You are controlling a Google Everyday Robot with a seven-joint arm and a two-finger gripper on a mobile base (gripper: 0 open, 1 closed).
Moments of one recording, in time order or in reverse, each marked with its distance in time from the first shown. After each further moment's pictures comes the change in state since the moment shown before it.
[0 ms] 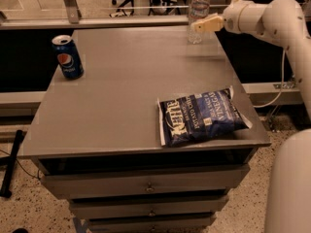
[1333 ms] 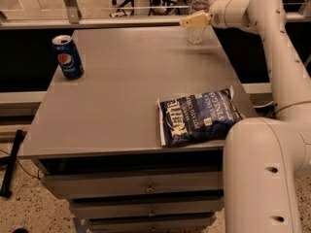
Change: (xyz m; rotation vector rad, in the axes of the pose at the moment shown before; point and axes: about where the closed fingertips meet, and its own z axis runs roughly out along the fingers) arm -0.007 0.021 0.055 -0.124 0.027 0.052
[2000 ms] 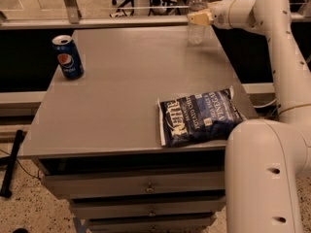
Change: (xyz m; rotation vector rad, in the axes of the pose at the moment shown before) arm 0.002 0.005 -0.011 -0.044 -0.006 0.006
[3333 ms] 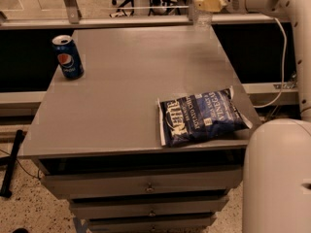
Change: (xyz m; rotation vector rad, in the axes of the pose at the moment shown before) arm -0.062 0.015 -0.058 -0.034 -0.053 -0.158
